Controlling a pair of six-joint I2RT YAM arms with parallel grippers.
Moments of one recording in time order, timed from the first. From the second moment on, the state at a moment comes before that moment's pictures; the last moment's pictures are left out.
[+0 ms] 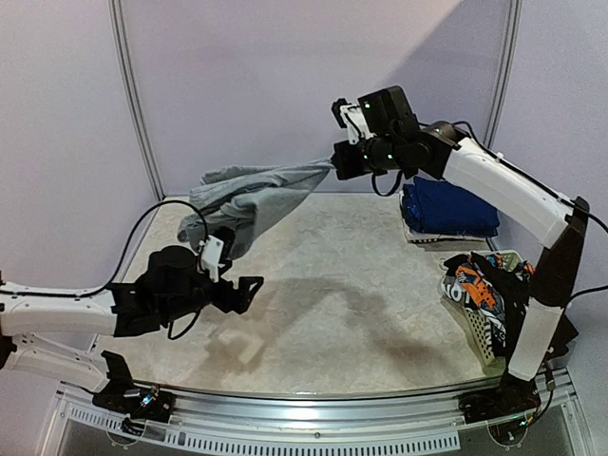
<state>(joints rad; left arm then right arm) -0.91 1.10 0.48 0.22 -0.28 -0.22 0.78 1.85 1.98 -0.64 0.17 0.21</state>
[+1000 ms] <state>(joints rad) -0.90 1.39 0.65 -0.07 -0.19 -0.31 0.90 1.60 1.12 -0.31 -0.05 0.35</state>
